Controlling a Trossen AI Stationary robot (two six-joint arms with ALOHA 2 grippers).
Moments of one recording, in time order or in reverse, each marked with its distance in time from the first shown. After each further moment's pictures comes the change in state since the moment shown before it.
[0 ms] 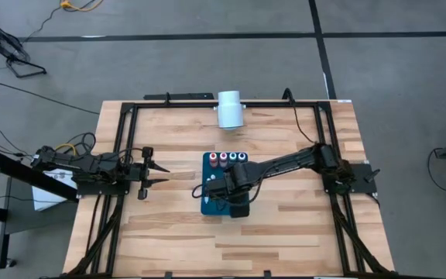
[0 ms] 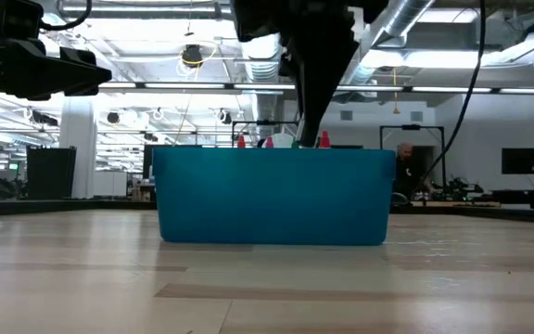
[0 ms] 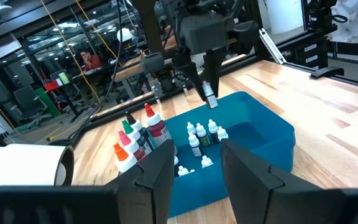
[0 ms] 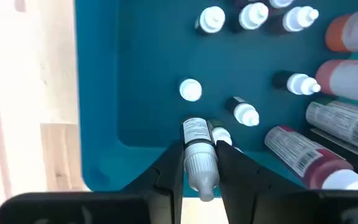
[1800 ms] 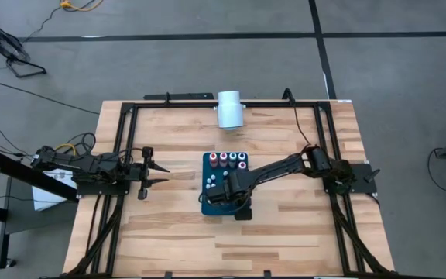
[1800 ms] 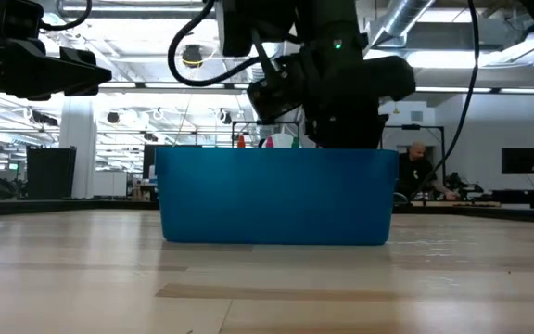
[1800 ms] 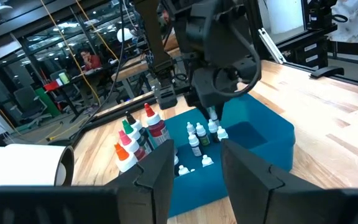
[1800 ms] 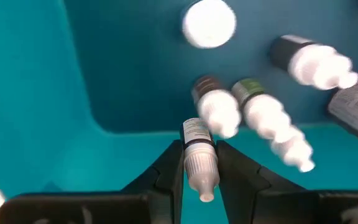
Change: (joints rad) left arm 0.000 0.000 0.000 0.000 0.000 0.000; right arm -0.002 0.078 -0.145 0.012 -0.065 0.104
